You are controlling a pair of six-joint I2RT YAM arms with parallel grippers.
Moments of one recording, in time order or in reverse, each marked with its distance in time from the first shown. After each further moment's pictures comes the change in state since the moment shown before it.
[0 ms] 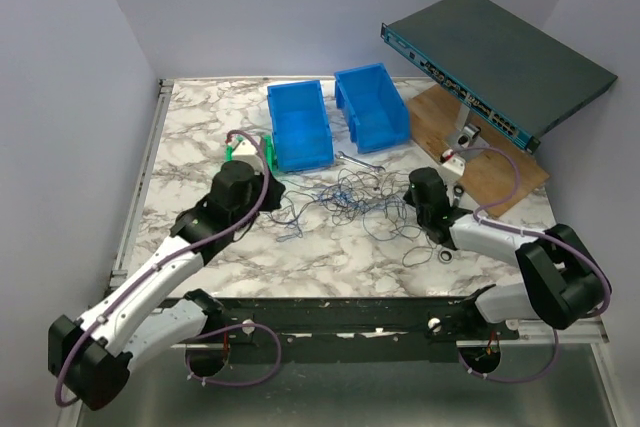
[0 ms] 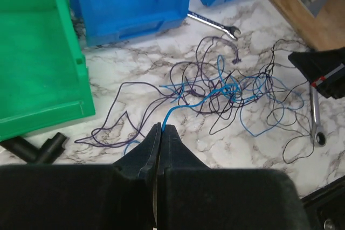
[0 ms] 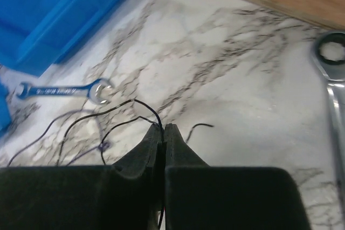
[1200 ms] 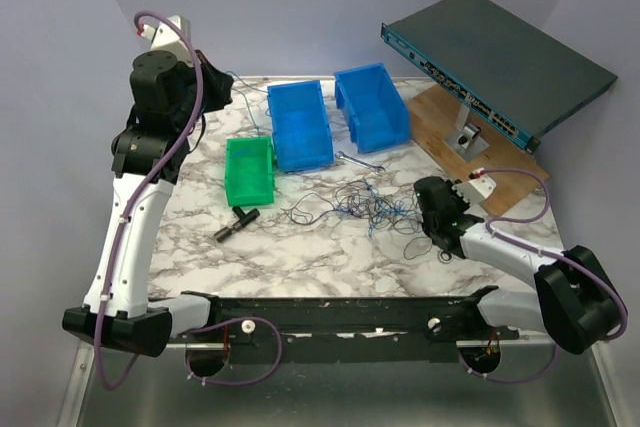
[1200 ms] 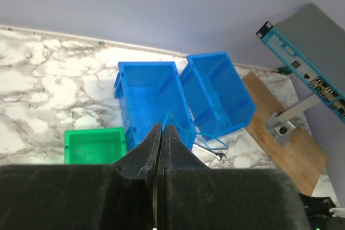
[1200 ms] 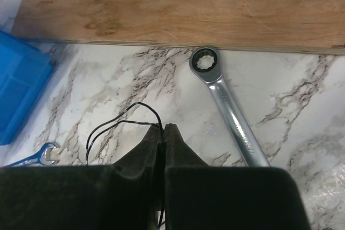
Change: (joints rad) left arm 0.457 0.268 0.881 -0.276 0.167 0.065; right arm 0.000 -0.141 -0.038 -0.291 0.406 0.325
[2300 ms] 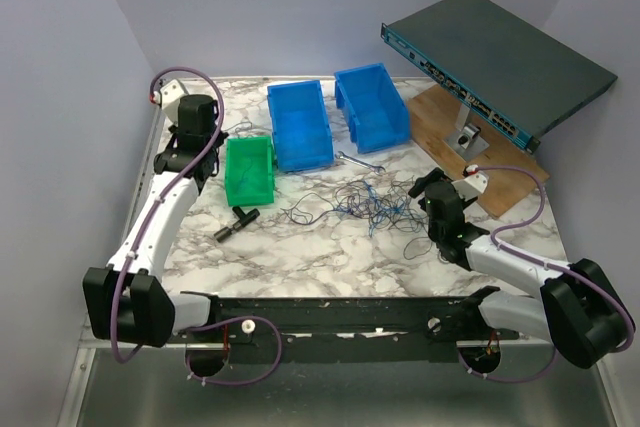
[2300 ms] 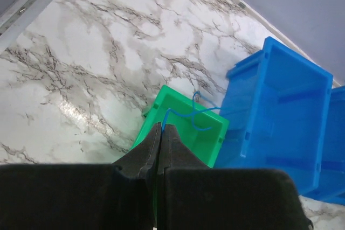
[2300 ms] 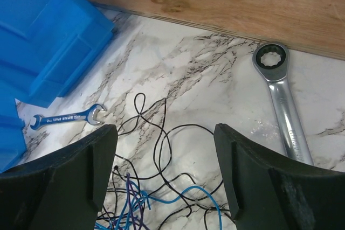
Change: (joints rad) left arm 0.032 0.042 -0.507 0.194 -0.448 -0.220; right arm 0.000 -0.086 -0.109 0.297 -0.224 -0.243
